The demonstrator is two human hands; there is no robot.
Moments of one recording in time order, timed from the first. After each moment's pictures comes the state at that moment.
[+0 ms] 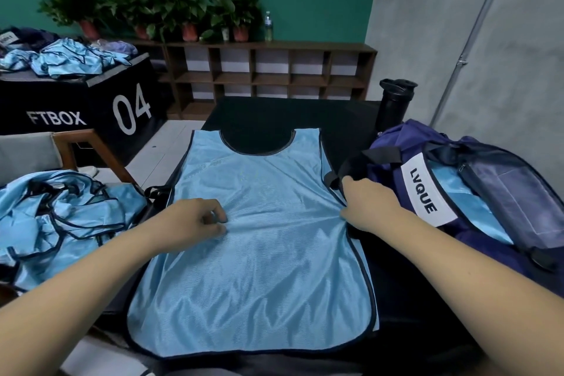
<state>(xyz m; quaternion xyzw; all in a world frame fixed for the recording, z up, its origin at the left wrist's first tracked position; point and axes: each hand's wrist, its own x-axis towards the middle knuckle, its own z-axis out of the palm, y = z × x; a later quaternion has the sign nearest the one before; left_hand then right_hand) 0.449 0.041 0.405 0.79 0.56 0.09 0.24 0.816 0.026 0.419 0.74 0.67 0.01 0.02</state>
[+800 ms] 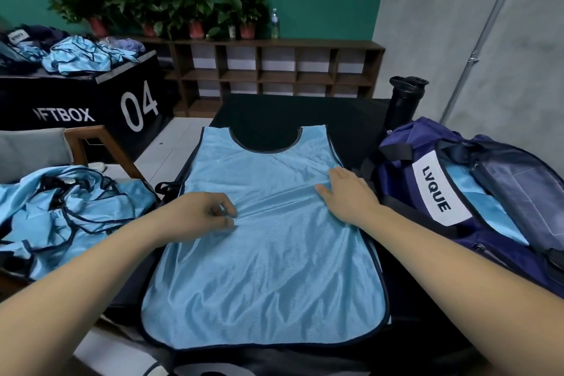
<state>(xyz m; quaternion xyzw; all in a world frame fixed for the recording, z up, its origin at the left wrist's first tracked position) 0.439 0.046 0.411 0.78 0.55 0.09 0.28 0.796 0.079 0.373 0.70 0.71 -0.04 -0.07</state>
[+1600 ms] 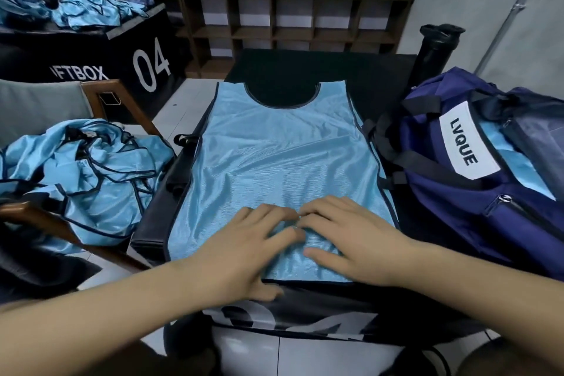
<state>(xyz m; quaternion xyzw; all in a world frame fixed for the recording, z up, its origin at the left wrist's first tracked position) 0.482 -0.093 0.363 0.95 0.31 0.05 0.03 0.750 -0.093 0.375 0.39 0.92 -0.05 -0.07</state>
